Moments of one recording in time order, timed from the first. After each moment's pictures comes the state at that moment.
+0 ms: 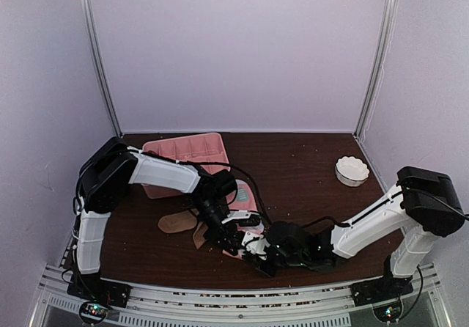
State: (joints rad) left arm -0.89 2.17 1.44 -0.79 0.84 0.76; right arm 1.25 1.70 0.62 0.41 0.11 -0.04
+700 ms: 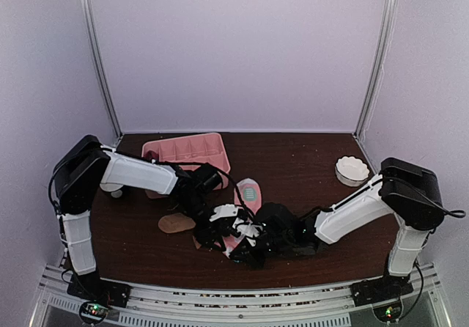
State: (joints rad) left arm -0.86 1.96 1.20 -0.54 0.62 0.71; right arm 1.12 1.84 0.77 0.35 -0.28 0.18
